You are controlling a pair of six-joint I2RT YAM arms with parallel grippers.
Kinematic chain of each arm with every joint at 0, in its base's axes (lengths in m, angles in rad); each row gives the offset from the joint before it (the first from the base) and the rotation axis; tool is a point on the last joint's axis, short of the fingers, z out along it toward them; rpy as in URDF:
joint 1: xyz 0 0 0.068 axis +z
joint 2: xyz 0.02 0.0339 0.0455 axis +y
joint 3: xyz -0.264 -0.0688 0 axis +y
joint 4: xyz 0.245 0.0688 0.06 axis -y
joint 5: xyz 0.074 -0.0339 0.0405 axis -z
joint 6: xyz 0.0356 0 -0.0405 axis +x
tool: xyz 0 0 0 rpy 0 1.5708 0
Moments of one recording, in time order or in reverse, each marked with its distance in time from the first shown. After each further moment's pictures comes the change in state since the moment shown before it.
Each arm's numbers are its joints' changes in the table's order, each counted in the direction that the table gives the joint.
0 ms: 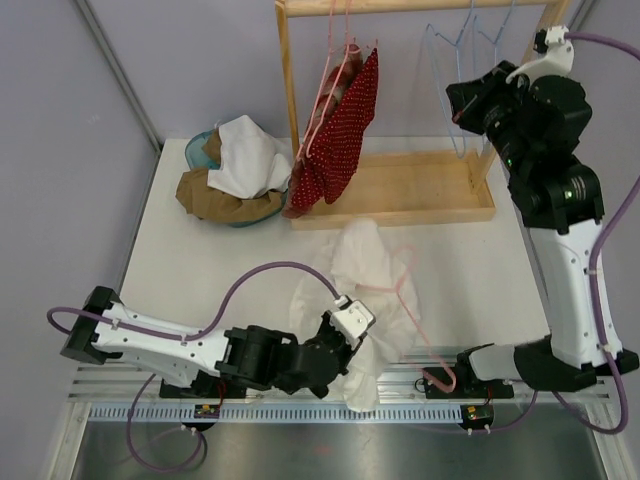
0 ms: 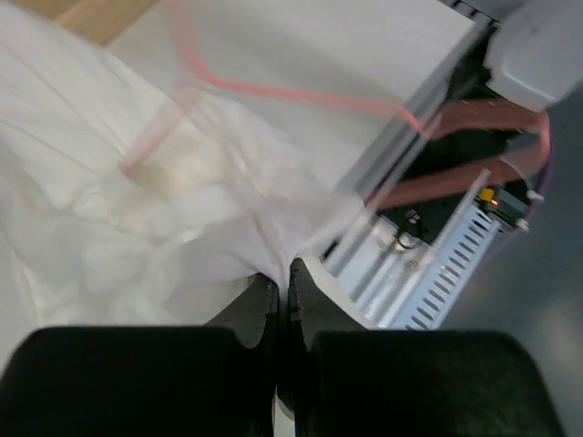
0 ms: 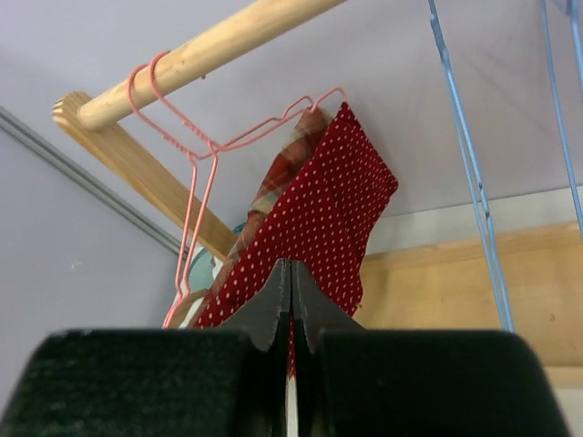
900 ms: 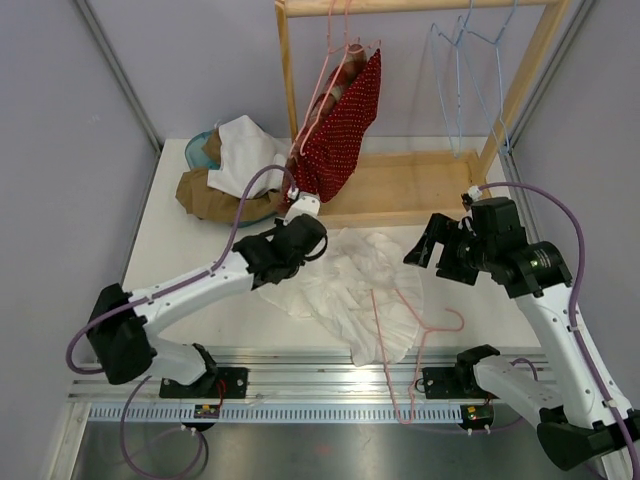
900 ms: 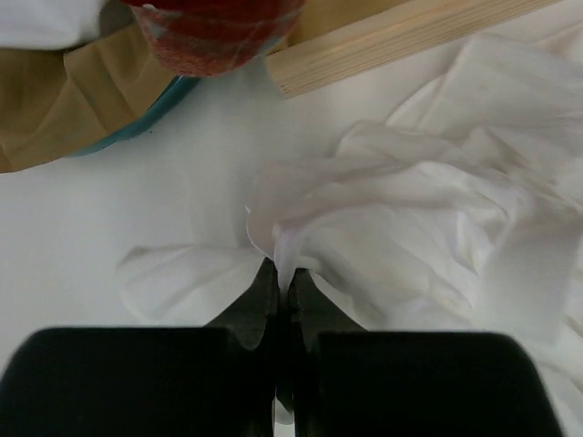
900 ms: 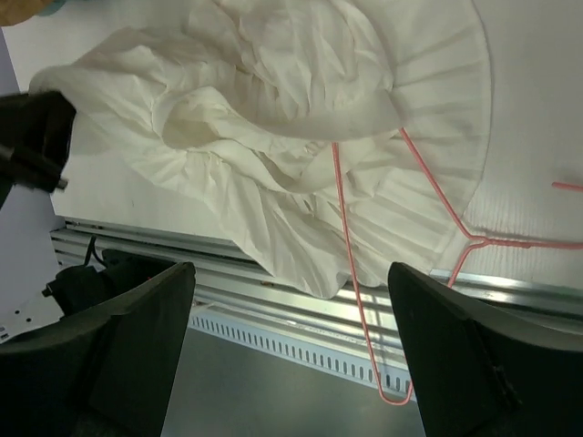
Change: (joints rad) left arm 0.824 0.181 -0.129 -0.315 0.092 0.088; right arm 0.000 -0.460 0.867 -0.457 -0.331 0.135
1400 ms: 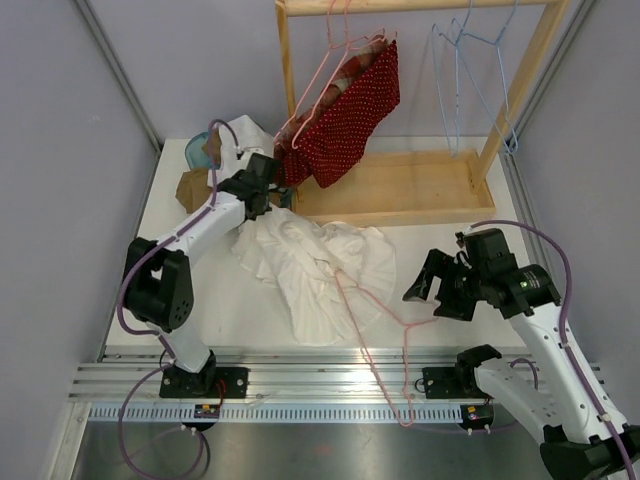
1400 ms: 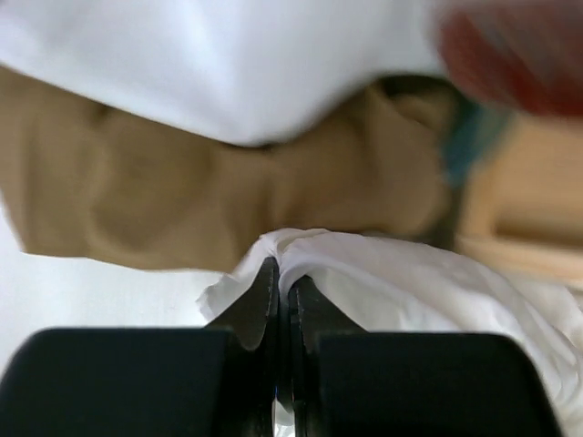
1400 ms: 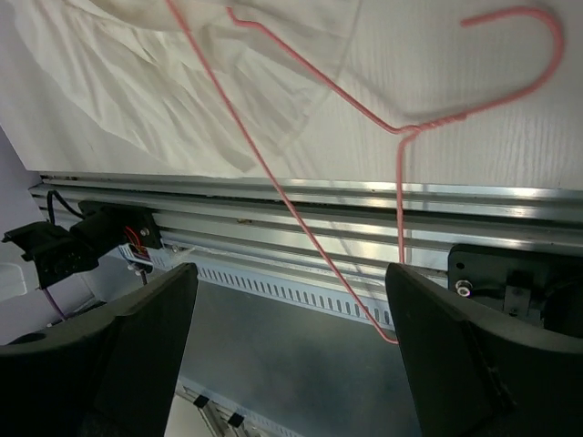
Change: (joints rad) left arm 0.509 0.364 -0.275 0.013 0.158 -0.045; right arm 0.000 -0.124 0.233 -0.082 -0.087 0.068
